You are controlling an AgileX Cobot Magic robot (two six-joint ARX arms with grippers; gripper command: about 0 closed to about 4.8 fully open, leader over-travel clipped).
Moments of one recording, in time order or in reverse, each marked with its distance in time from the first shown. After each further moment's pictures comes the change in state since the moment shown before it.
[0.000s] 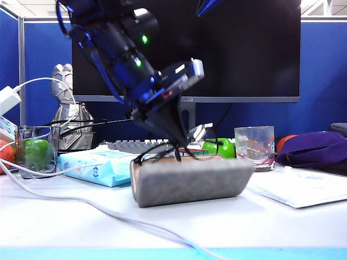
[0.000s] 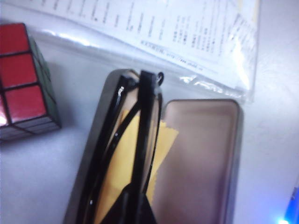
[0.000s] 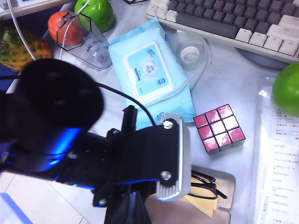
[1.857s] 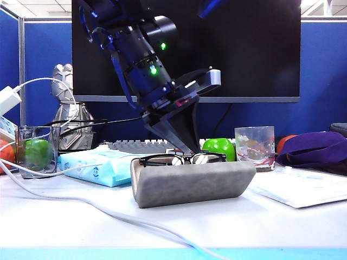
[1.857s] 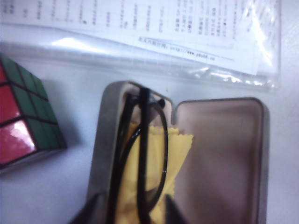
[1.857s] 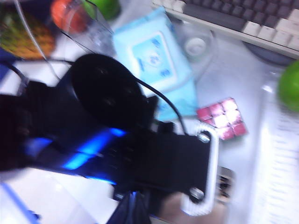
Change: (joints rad) left arm -0.042 0.090 0.126 -0.084 -0.091 0.144; right arm 0.001 -0.003 0.000 -0.042 0.003 -0.052
